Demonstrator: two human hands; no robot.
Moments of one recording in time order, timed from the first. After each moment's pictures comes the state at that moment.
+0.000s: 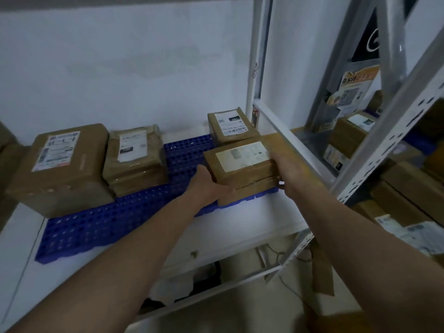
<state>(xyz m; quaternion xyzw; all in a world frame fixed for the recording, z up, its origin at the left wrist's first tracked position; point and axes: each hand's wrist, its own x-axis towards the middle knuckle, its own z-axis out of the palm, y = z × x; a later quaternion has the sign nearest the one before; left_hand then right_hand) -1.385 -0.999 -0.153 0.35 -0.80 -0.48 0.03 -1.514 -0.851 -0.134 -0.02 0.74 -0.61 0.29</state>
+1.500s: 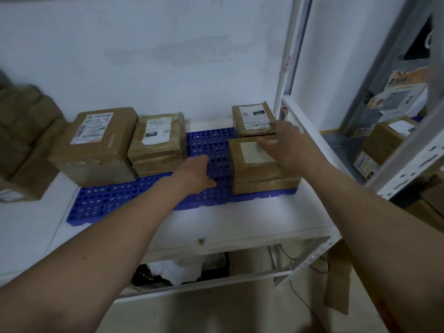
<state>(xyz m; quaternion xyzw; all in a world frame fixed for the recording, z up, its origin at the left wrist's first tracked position) -1.353 -1.018 -0.126 0.35 -0.91 -0.20 -0.07 -1.530 -0.888 -0.102 -0.40 0.87 -0.26 0.08</state>
